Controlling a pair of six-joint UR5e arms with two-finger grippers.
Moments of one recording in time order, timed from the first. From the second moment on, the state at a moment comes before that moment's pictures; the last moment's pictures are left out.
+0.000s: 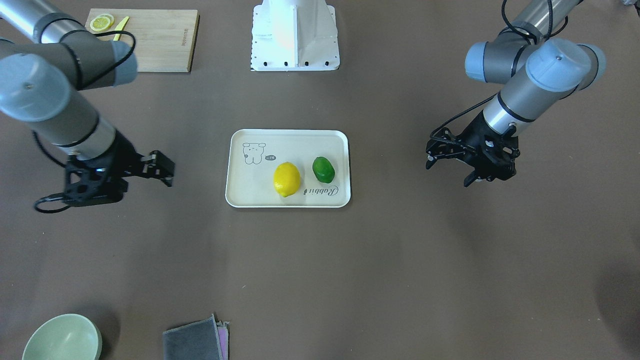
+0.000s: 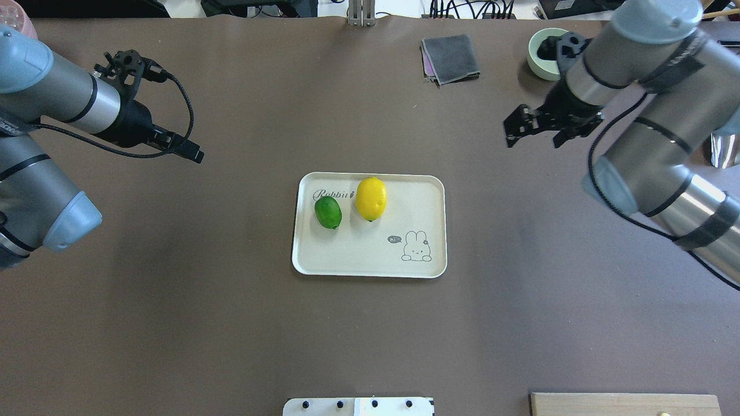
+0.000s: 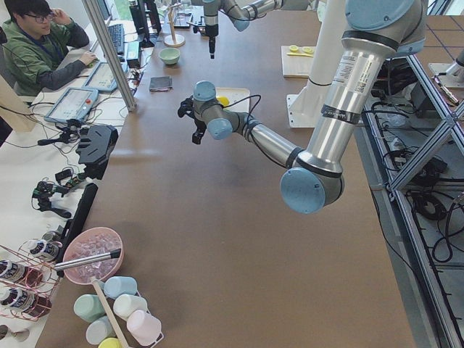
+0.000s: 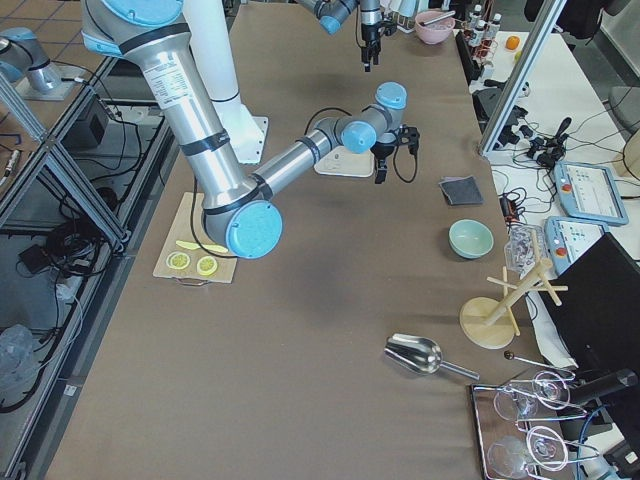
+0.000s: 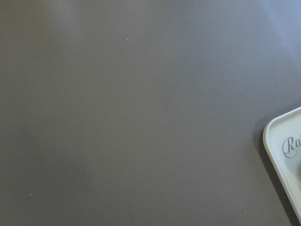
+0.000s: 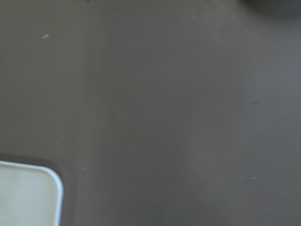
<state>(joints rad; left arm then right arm) -0.92 -1.90 -1.70 -2.02 -2.19 -0.63 1.00 -1.20 1.71 -1.48 2.26 0.72</state>
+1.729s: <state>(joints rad) -1.55 -1.61 -1.65 -1.46 -2.36 0.31 1.67 -1.78 1.74 -1.62 2.26 -0.24</state>
